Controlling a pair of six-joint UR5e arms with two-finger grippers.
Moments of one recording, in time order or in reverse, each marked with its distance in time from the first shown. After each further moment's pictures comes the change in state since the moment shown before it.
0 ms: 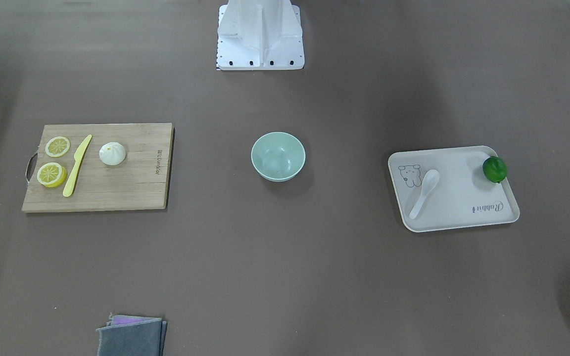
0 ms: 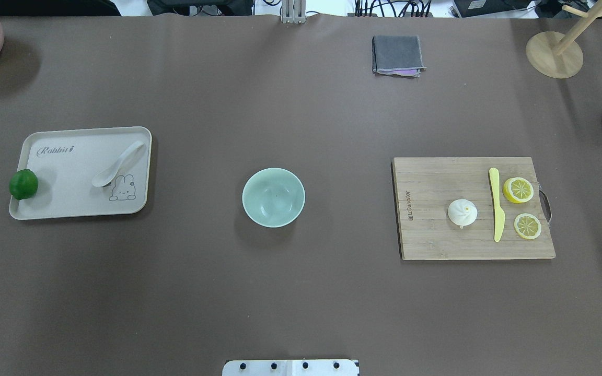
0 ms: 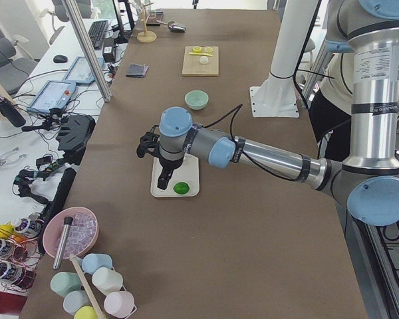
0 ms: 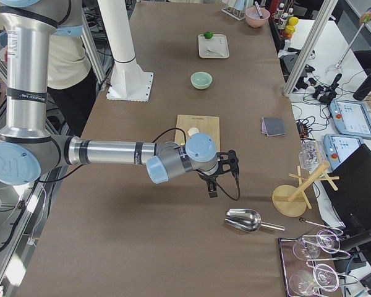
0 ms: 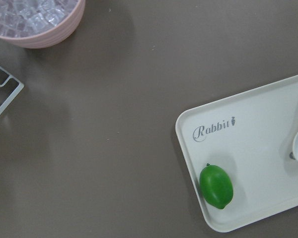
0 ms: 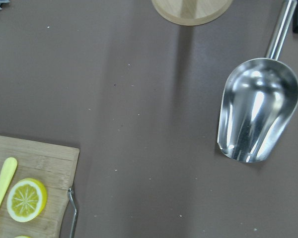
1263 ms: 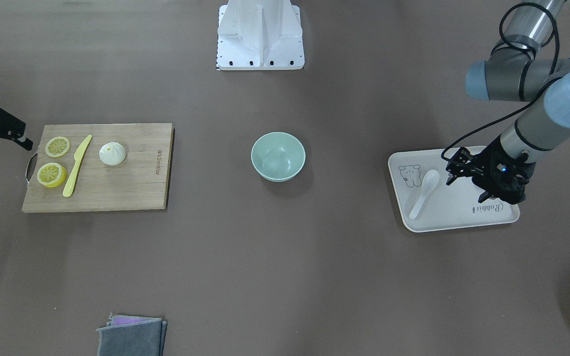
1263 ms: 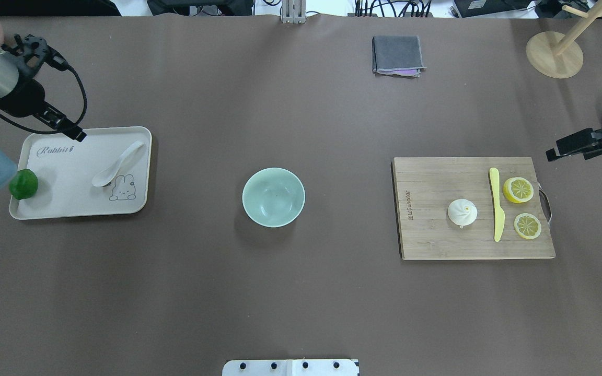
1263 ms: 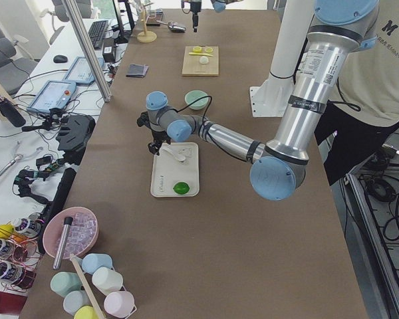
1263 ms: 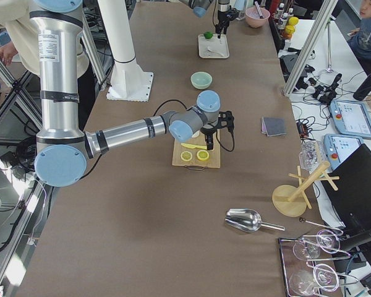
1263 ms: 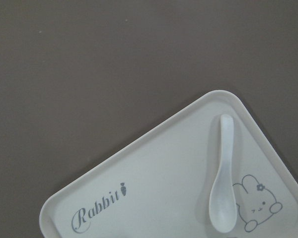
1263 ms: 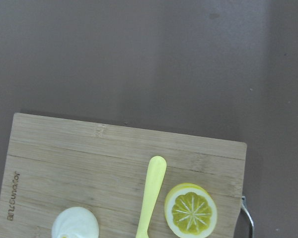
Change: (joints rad) left arm 0.428 -0.362 0.327 -0.171 0.174 -0.105; right arm -0.398 0.104 0.156 -0.001 -0.096 0.451
